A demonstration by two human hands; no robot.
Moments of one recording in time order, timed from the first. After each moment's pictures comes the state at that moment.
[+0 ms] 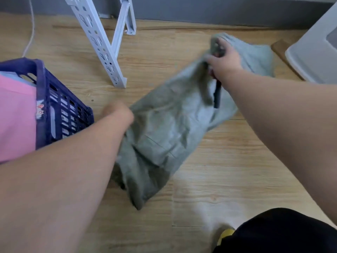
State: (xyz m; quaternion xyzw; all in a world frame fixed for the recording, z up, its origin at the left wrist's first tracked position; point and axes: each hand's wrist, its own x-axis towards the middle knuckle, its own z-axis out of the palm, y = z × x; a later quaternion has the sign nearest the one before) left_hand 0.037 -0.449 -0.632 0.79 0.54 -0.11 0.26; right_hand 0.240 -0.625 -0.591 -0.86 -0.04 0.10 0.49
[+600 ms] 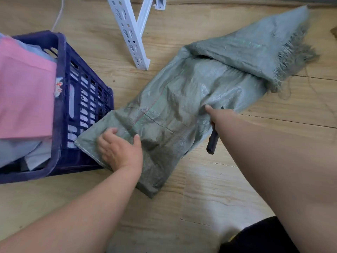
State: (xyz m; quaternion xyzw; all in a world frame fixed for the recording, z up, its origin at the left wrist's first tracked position) left_hand -0.068 -0.512 -0.689 0.70 0.67 0.11 0.21; right_hand 0.166 -0.615 -0.727 -0.85 0.19 0.39 0.29
